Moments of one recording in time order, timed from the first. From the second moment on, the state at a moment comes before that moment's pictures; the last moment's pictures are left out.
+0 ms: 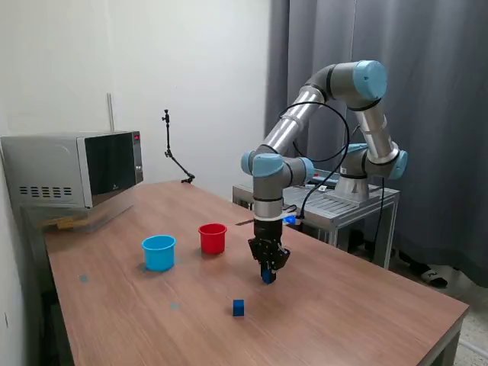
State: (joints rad) arm 0.03 -0.79 1.49 -2.28 -1.51 -3.11
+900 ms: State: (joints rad) arm -0.11 -0.81 1.13 -2.04 -1.54 -3.11
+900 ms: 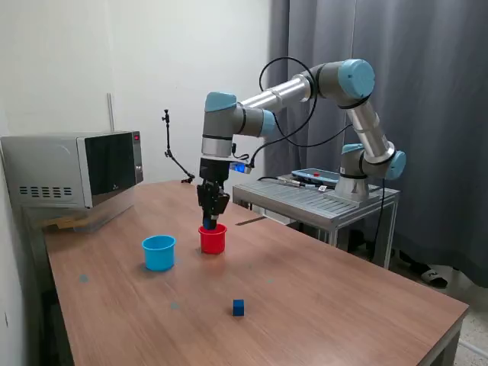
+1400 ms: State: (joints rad) arm -0.18 -0.74 0.99 -1.97 -1.54 -3.12
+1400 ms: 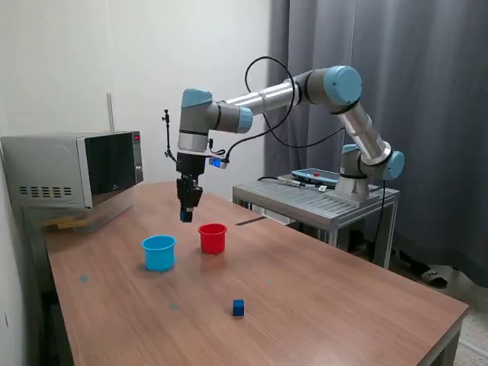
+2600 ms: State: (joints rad) arm -0.27 -0.61 0.86 -1.91 -1.53 -3.11
